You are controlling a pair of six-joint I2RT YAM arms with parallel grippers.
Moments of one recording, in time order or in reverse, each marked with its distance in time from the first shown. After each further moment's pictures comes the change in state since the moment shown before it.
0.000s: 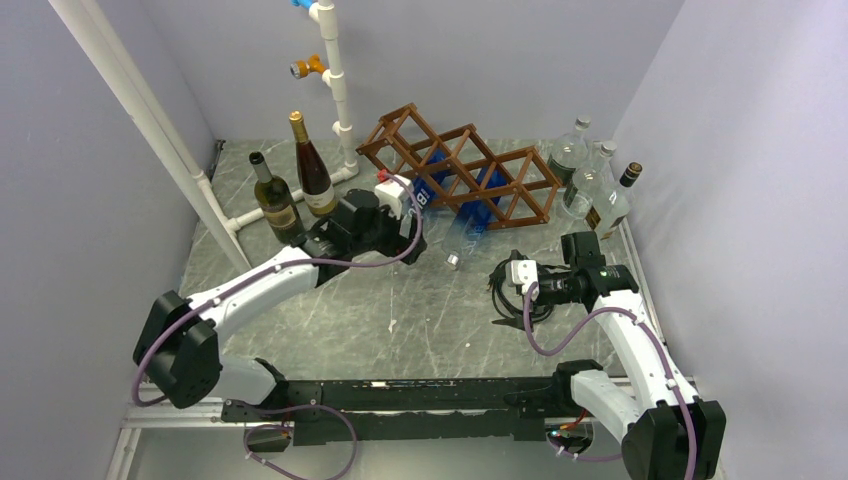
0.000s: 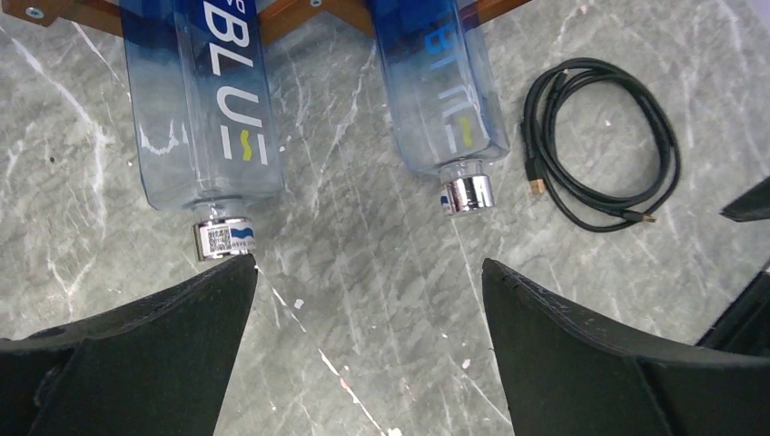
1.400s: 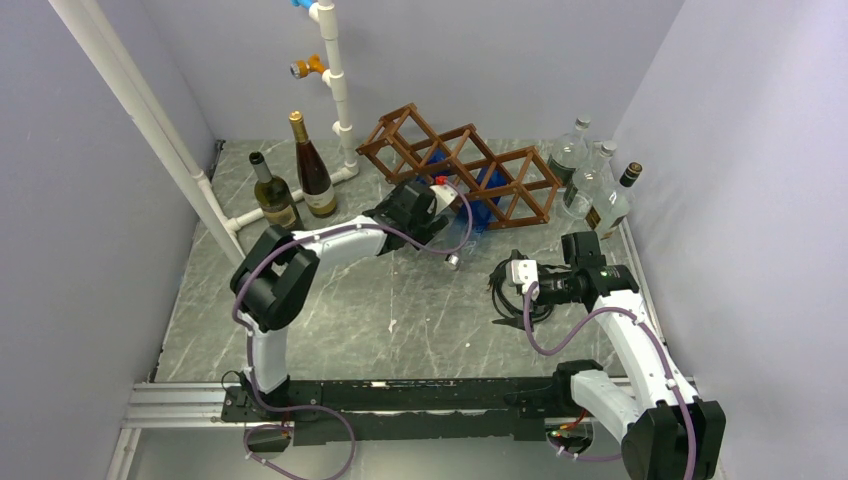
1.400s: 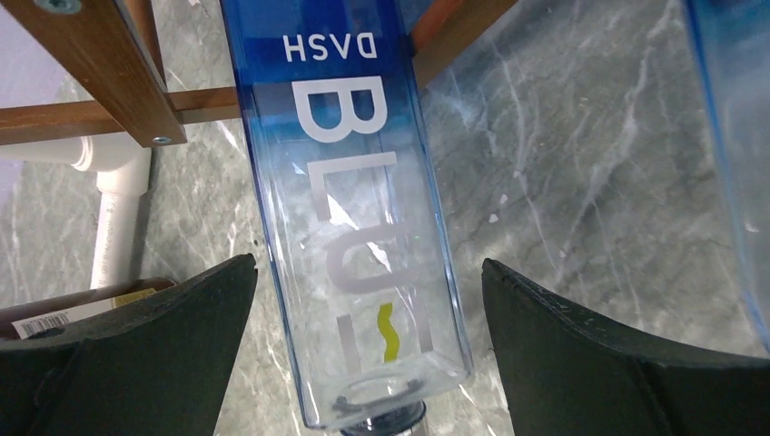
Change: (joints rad) left arm -0.050 0.563 0.338 0.011 -0.444 0.504; right arm -0.004 0.000 0.000 0.000 0.000 0.000
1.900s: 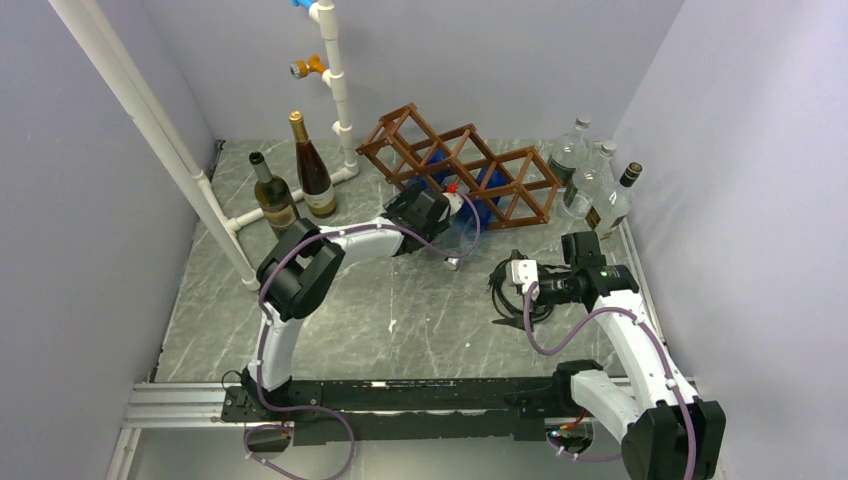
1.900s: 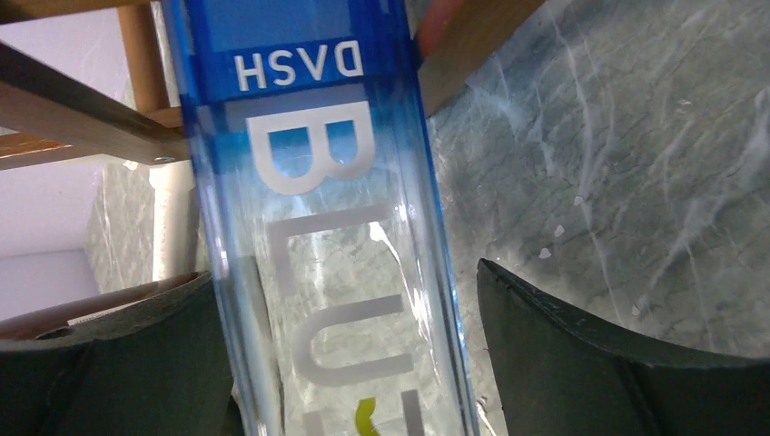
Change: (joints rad) left arm -0.029 0.152 0.100 0.006 -0.197 0.098; right arm 0.000 0.000 0.000 0.000 0.000 0.000
